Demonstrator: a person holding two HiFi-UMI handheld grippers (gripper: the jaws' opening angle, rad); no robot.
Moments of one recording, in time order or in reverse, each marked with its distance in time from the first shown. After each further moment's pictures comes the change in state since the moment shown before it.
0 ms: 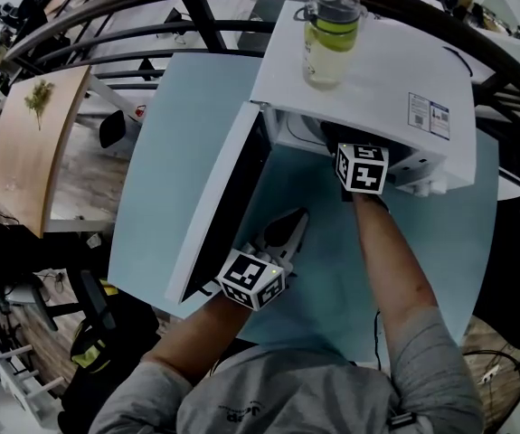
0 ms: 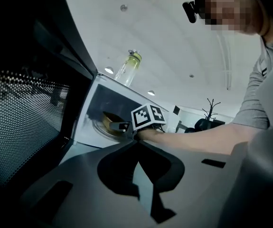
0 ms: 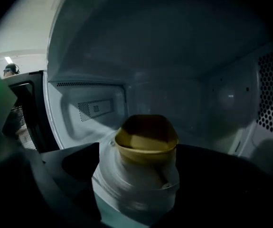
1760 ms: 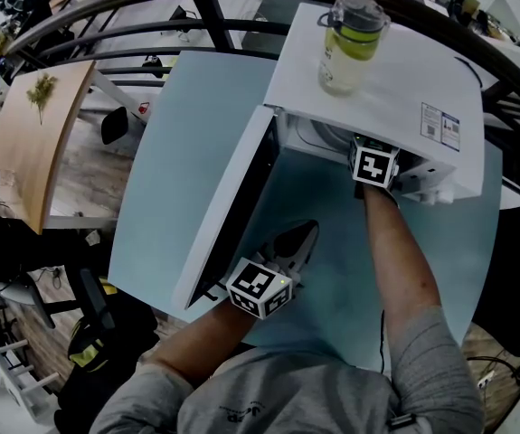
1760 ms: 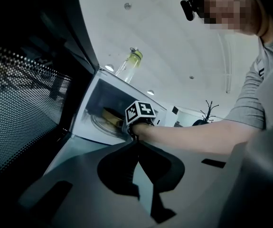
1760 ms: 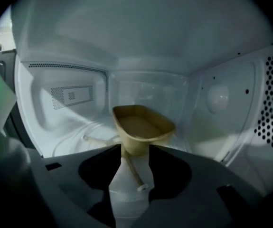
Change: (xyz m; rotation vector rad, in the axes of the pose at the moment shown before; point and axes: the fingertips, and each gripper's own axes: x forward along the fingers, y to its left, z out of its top) left arm -0.004 -0.005 -0.012 -0.037 0.015 -0.029; right arm 0.014 -0.047 -0.006 -0.039 0.090 -0.230
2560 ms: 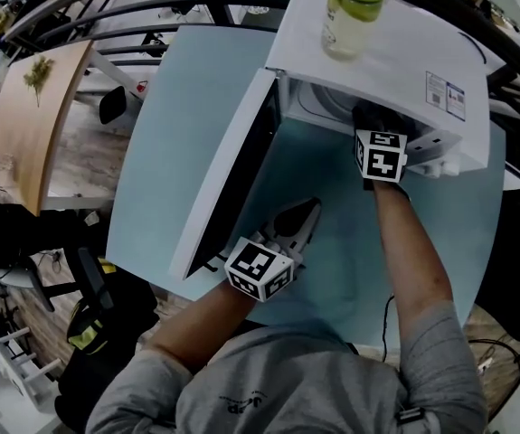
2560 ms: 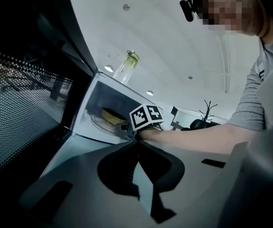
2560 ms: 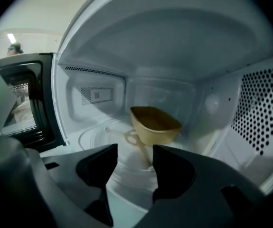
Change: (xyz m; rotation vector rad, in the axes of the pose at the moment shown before) left arm -0.012 -0.013 -0.005 0.007 -0.008 -0.001; right arm -0.041 0.023 -0.016 -0.106 -0.021 0.144
